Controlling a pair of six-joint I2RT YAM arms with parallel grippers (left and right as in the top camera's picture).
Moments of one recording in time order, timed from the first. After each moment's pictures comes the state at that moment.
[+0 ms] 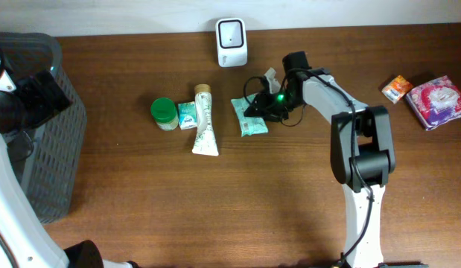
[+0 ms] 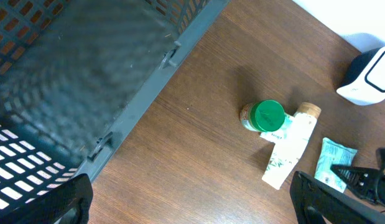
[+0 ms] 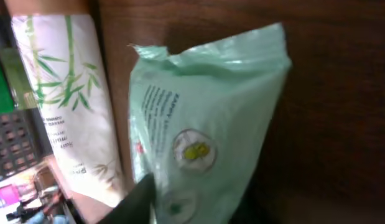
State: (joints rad) left arm 0.34 1.63 2.28 -1.69 0.03 -0.27; right arm 0.19 2.35 1.73 -0.73 -0.77 0.21
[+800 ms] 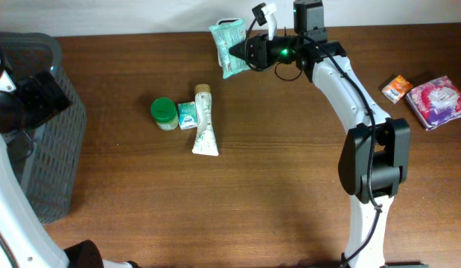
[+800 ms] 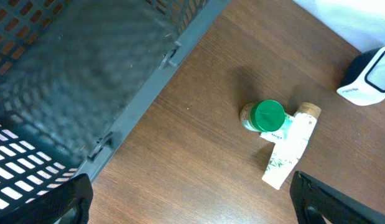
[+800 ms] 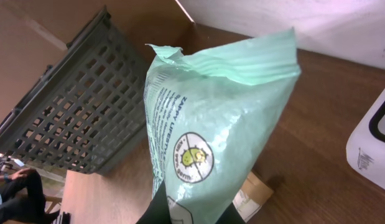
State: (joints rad) left arm 0.34 1.63 2.28 -1.69 0.03 -0.27; right arm 0.19 2.22 1.93 -0.32 -1.05 0.12
